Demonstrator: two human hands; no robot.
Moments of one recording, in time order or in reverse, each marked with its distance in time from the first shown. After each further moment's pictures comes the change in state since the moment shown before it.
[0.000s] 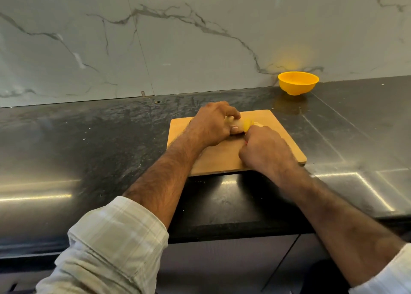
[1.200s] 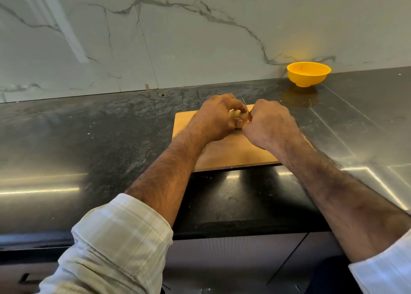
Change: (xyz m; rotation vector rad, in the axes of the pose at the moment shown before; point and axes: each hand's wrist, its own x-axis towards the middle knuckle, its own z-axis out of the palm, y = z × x) left_hand -0.001 -0.001 0.000 -0.023 -0.013 0.000; right_hand 0.024 -0.013 -0.012 0.033 0.149 -0.016
